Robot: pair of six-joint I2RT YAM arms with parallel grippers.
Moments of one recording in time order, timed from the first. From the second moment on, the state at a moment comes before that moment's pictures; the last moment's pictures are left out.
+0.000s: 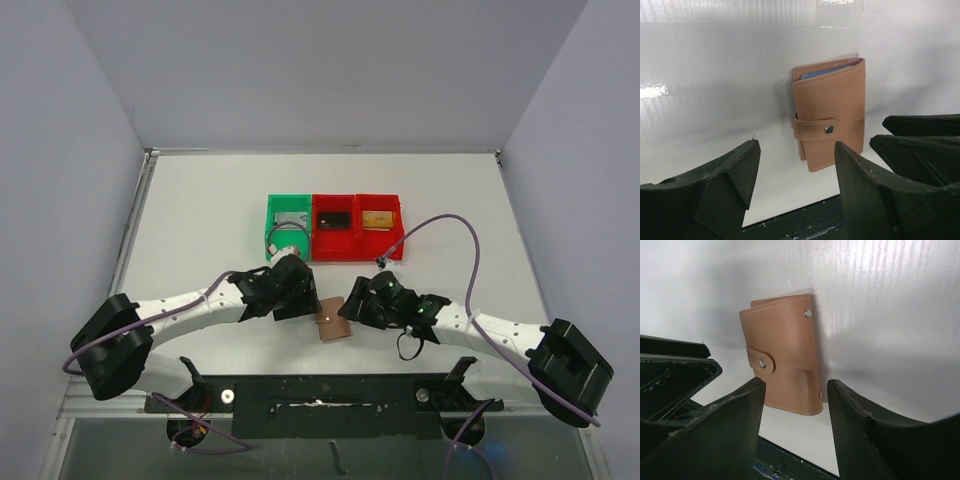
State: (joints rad) left arm -0.92 1.38 0.79 -0.39 -0.11 -1.03; right arm 0.85 1.17 0.49 -0.15 0.05 1.01
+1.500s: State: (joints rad) left arm -1.05 1.73 1.08 -0.57 -0.19 -0.93; right arm 0.75 1.32 0.41 0.09 -0.14 1.00
